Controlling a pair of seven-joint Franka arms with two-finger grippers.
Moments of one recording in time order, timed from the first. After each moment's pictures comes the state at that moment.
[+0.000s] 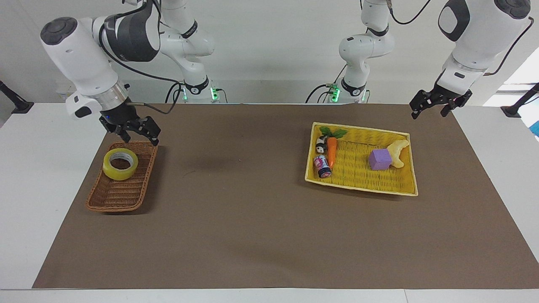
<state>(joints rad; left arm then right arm) 0.18 -0.12 -0.17 -1.78 0.01 1.64 0.00 -0.03 0.06 -0.03 -1.62 0.08 1.70 0.18</state>
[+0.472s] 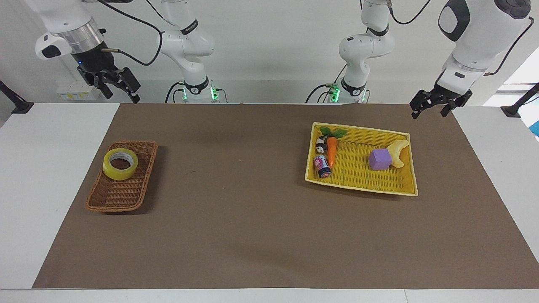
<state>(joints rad) 0.18 -0.12 -0.17 -1.78 0.01 1.64 0.00 -0.05 -0.09 -0.08 -1.58 0.08 1.51 0.20</state>
